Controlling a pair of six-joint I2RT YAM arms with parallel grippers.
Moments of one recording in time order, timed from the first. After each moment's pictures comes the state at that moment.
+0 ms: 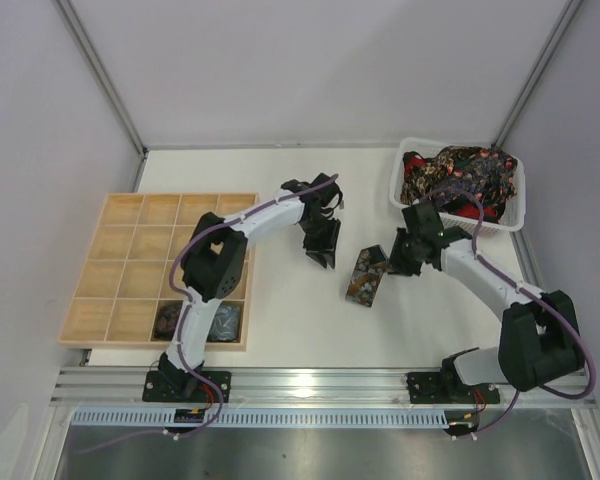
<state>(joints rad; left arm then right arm) -0.69 2.24 1.83 -0.93 0.34 -0.44 0.35 1.34 0.84 -0.60 -0.07 0.72</state>
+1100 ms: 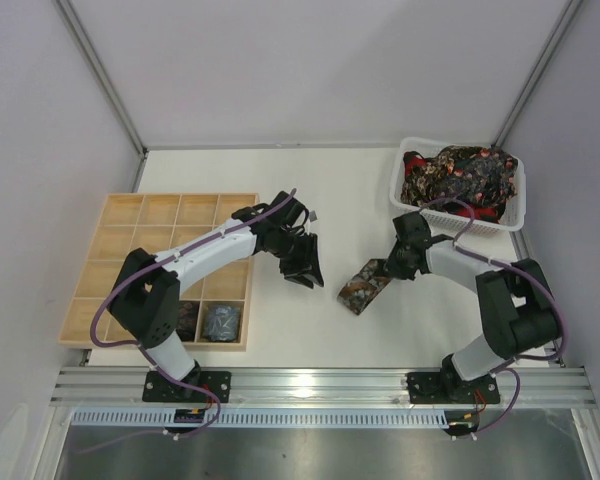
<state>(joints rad) -0.68 1.67 1.24 -0.70 0.46 -0.65 0.33 1.57 0.82 -0.34 0.05 0.73</state>
